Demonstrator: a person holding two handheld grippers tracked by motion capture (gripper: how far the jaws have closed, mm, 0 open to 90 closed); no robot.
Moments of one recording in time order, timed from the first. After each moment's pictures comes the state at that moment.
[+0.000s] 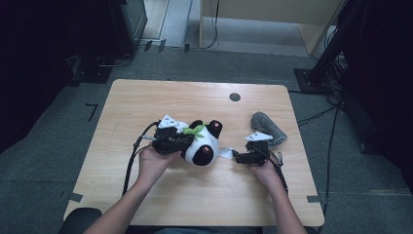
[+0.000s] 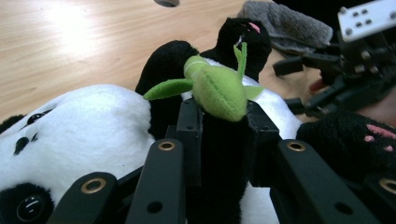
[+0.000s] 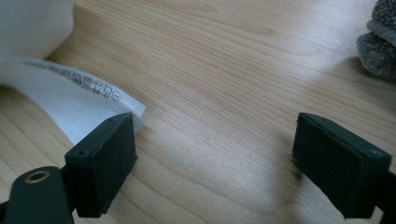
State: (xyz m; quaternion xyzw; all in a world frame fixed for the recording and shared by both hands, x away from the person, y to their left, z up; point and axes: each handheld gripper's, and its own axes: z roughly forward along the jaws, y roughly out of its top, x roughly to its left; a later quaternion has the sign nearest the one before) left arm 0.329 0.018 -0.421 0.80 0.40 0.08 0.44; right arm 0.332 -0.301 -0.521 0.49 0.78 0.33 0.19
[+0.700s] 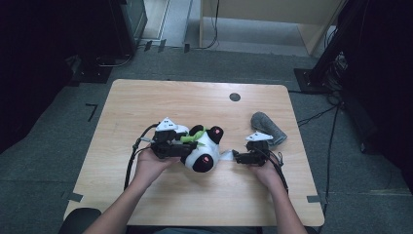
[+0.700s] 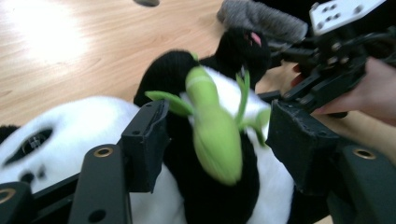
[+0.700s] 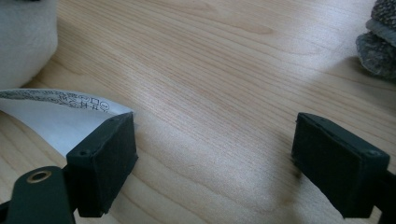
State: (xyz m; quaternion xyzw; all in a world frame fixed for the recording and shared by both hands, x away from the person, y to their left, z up) left arm 0.328 0.027 -0.421 0.81 0.36 0.05 0.47; right arm 0.331 -0.301 -0.520 0.49 0.78 0.33 0.19
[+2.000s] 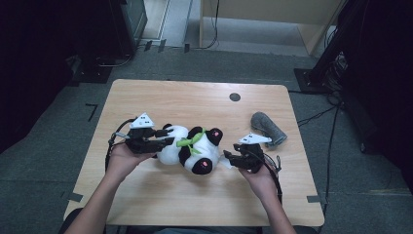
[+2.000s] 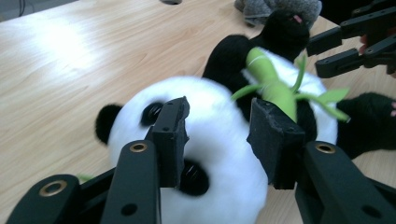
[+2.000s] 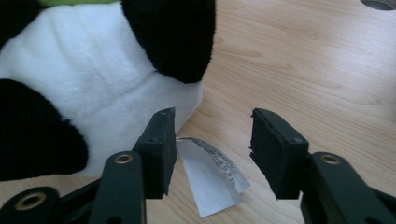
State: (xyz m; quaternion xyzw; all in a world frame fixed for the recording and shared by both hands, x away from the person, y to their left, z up) left arm 0.334 0.096 -0.409 0.83 0.33 0.08 0.44; right arm 0.289 -0.262 -0.458 0.46 0.78 0.39 0.15
